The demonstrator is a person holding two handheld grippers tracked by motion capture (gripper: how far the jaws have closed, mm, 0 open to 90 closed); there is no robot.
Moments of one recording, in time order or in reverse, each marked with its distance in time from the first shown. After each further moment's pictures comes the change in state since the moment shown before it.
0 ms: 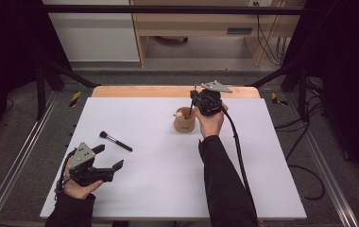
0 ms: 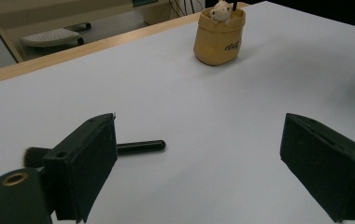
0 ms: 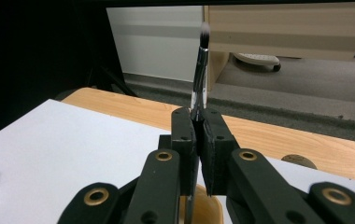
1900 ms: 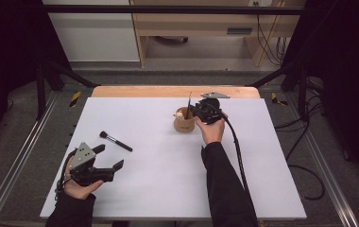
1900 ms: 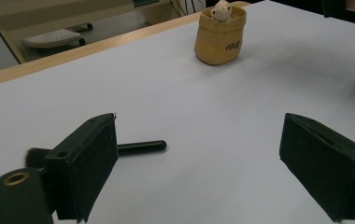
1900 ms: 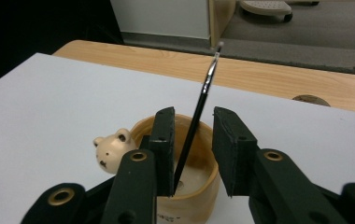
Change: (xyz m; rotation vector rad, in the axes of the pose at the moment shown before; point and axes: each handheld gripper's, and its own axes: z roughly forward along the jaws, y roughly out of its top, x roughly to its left) left arm -0.001 0.000 0.001 0.000 0.006 0.006; right arm -0.010 -0.035 0.010 0.181 0.016 0.050
